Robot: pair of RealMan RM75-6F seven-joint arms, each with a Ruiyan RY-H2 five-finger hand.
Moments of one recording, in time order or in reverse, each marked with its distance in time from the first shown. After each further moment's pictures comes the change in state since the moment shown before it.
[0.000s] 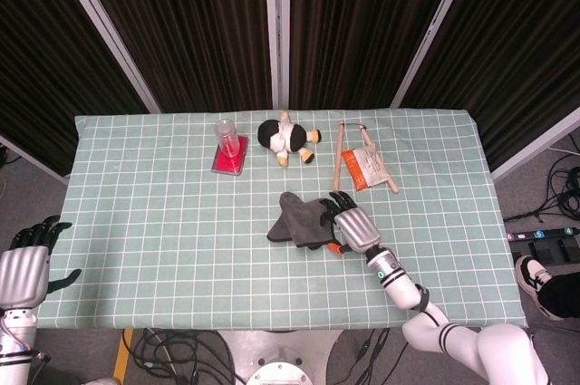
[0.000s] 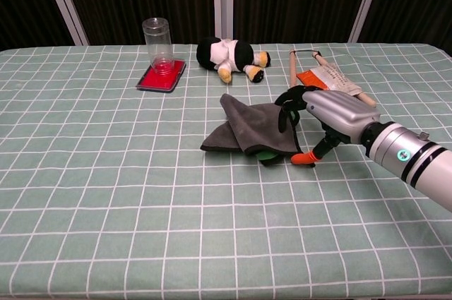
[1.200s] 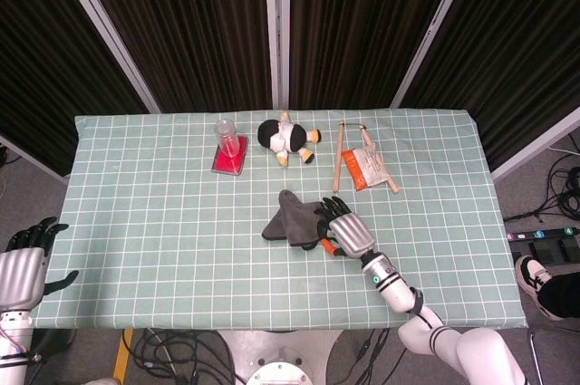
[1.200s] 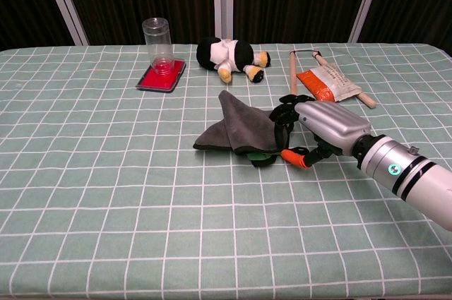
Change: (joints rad) left arm 0.009 0.005 0.004 0.009 0.001 0.005 -0.030; right arm 0.003 -0.105 -0.060 0.171 -0.027 0.053 0.105
